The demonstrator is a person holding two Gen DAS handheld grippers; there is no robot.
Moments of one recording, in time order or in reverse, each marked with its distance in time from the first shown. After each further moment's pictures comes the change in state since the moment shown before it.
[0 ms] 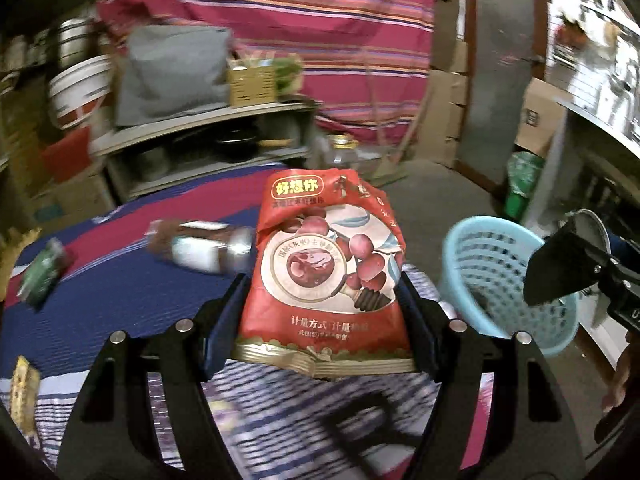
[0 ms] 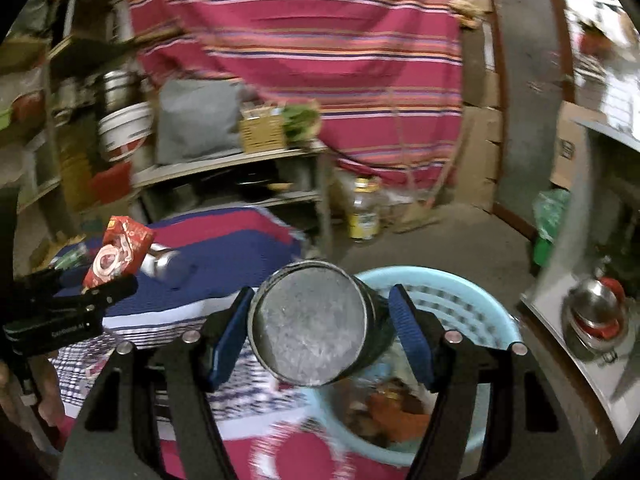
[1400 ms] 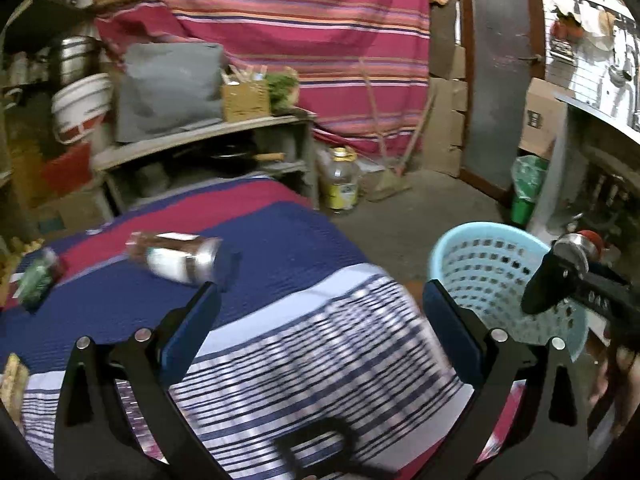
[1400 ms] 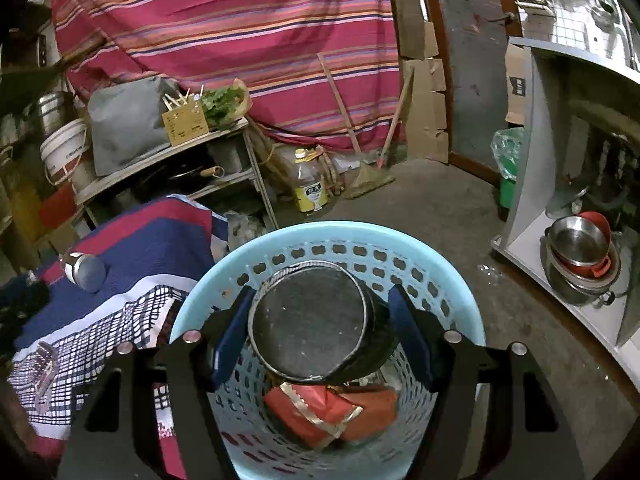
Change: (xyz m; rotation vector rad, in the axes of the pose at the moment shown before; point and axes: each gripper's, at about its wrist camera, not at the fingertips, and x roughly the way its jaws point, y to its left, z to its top) left arm 0.007 -0.017 -0.011 0.007 -0.064 0.077; right arm 0.064 -0.083 -0.034 0.150 0.081 -0.108
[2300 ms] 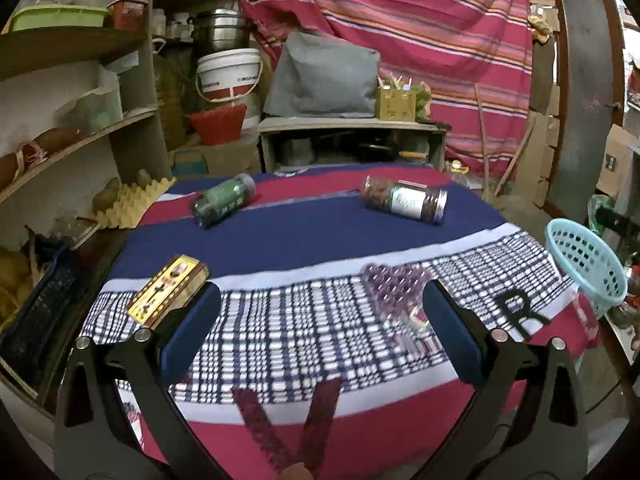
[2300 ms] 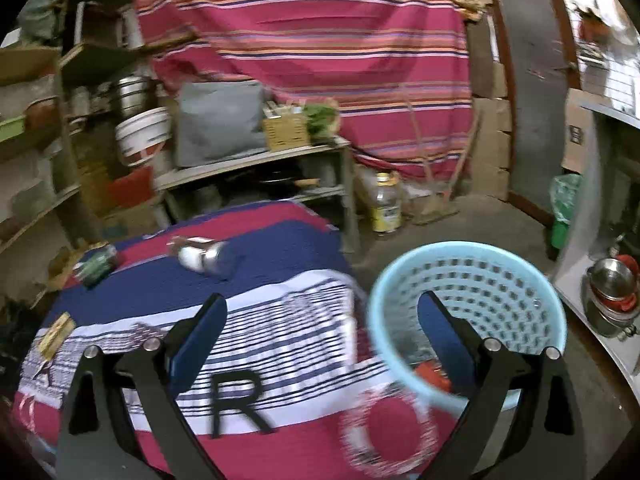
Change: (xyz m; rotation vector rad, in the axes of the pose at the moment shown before) left arm -0.160 0.177 -0.099 -0.200 -0.012 0.297; right arm -0.098 0.153 -0.024 -0.135 -0.072 0.194
